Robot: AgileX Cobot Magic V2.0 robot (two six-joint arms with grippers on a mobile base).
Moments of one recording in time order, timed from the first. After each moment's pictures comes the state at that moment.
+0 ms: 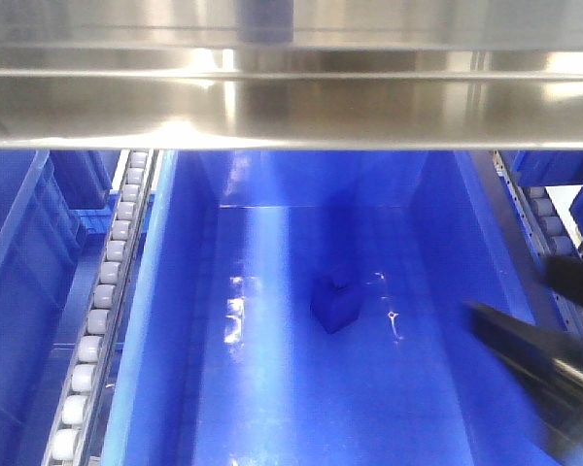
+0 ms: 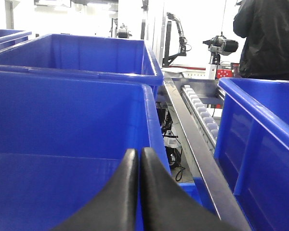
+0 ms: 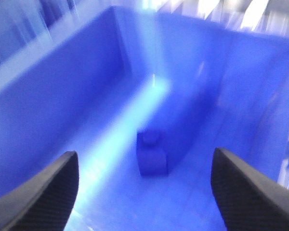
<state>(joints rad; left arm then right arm) 0.01 -0.01 0.03 0.05 0.00 -0.15 0.57 0.53 -0.55 -0.06 0.39 0.07</state>
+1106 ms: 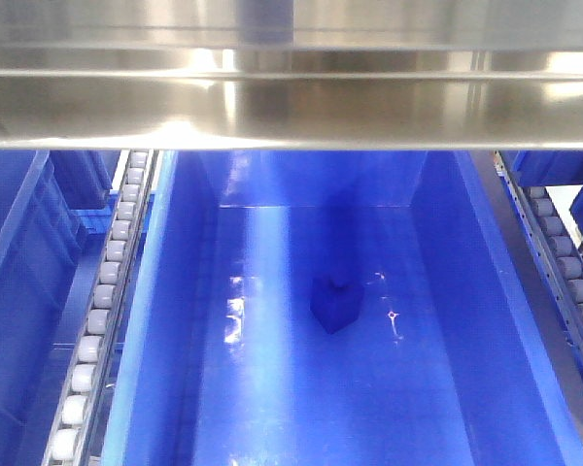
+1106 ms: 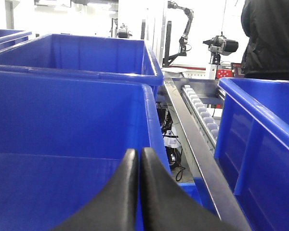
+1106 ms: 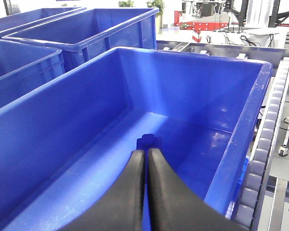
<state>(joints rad) 0.01 -0.01 0.03 0.05 0.00 -0.15 0.57 0.06 -0.29 -0.06 0.40 0.07</state>
